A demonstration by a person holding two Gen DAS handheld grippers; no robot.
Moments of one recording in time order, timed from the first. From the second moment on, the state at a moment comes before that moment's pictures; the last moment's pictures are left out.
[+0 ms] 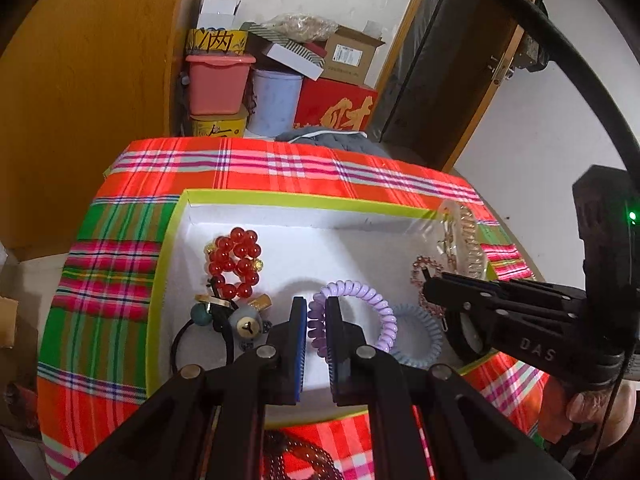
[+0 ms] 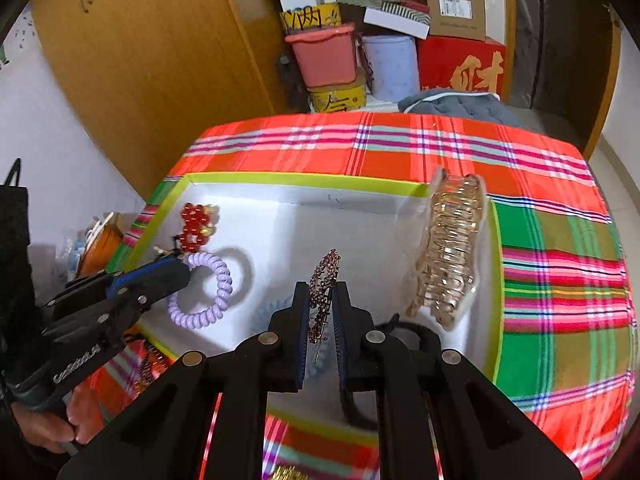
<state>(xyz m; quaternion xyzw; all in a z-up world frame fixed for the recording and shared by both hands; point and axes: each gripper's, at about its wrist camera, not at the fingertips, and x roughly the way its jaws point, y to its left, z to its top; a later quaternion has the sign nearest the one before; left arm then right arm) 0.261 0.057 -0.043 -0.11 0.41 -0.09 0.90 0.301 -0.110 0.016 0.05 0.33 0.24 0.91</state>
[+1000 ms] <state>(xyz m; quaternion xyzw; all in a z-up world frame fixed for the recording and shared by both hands) 0.226 0.062 -0.022 -0.12 0.40 -0.08 0.90 0.262 -0.122 0.028 0.06 0.30 0.25 0.92</state>
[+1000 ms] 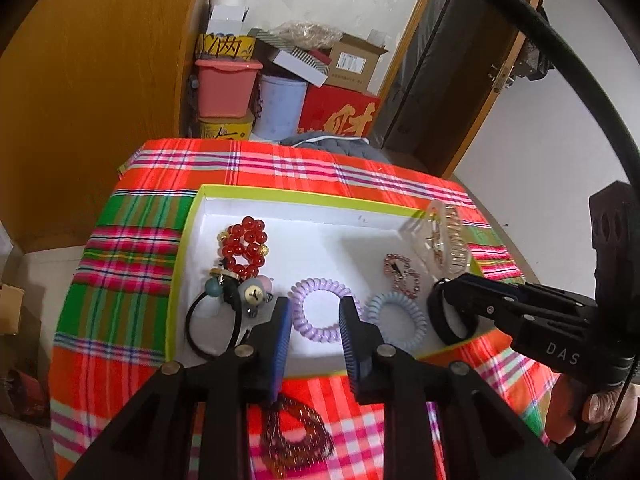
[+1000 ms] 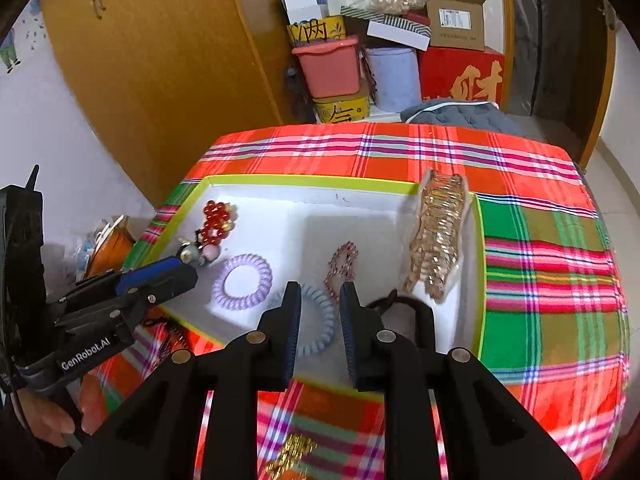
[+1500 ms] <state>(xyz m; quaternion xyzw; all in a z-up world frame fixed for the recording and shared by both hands) 0.171 0.076 -0.016 -0.13 0.40 -0.06 0.91 0.201 -0.145 0.010 0.08 0.31 0.25 0.91</state>
